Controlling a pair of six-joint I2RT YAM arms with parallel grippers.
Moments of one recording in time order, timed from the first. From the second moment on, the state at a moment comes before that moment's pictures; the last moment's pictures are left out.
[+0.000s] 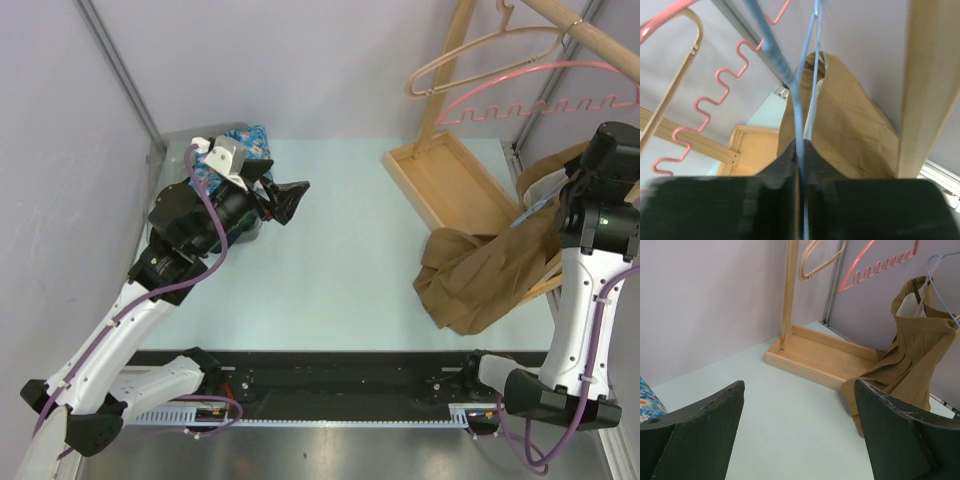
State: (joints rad) left arm -0.60 0.96 1.18 -0.09 0.12 -0.13; right arm -0.24 1.16 1.67 -0.74 0.49 0.53
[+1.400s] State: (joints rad) left arm -0.33 1.05 0.87 -0.26 -0.31 -0.37; right arm 0.70 1.46 1.70 -0.47 0.25 0.07
